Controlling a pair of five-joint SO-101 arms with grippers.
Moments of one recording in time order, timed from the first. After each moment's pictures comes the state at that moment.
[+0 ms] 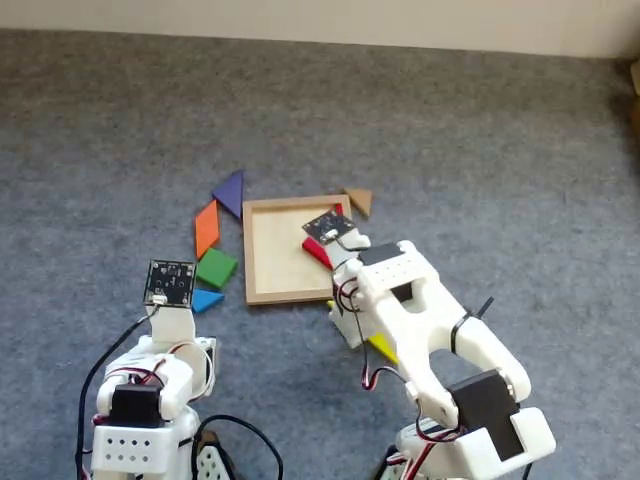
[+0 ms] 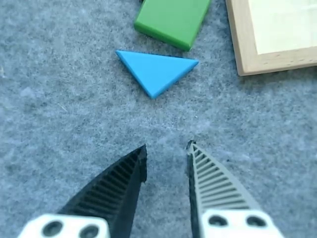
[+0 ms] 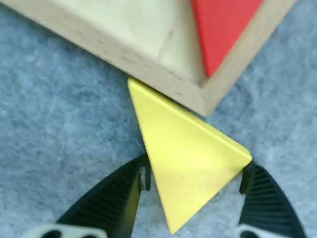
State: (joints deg) left arm -4.0 -101.5 96.0 76.3 5.1; right arm -27.7 -5.5 42.7 59.3 18.2
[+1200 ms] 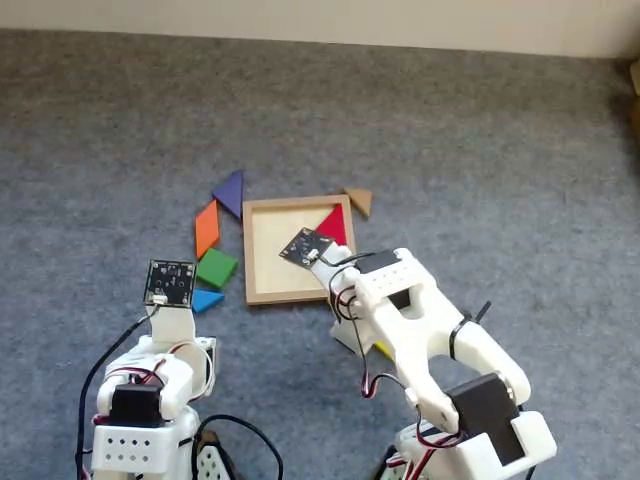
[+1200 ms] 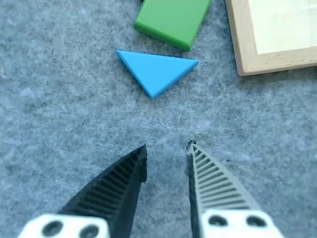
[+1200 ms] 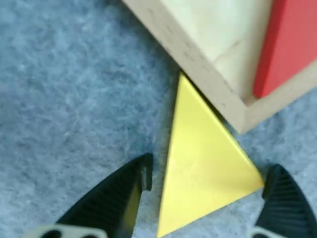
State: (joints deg) left arm -4.0 -101.5 96.0 76.3 5.1; right arm -29.3 -5.6 46.4 56.9 33.4
